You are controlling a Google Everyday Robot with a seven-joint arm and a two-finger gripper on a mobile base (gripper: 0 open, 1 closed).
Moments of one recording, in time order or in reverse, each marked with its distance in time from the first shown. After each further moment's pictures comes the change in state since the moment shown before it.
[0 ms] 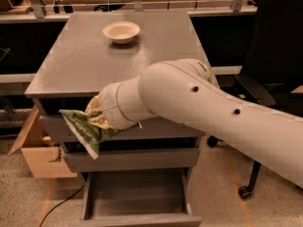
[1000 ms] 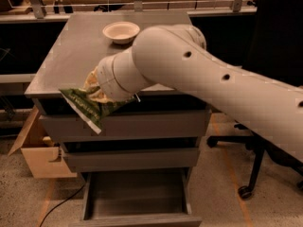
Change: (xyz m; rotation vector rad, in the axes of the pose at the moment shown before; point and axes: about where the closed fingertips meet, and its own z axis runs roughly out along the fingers) arm 0.014 -0.056 -0.004 0.011 0.030 -0.138
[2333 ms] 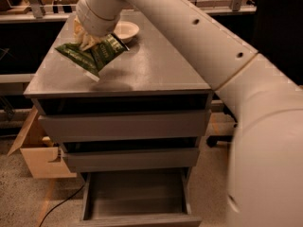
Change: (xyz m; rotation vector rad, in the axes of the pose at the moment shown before) arm 0.069 -0.132 0.047 -0.191 0.051 -0.186
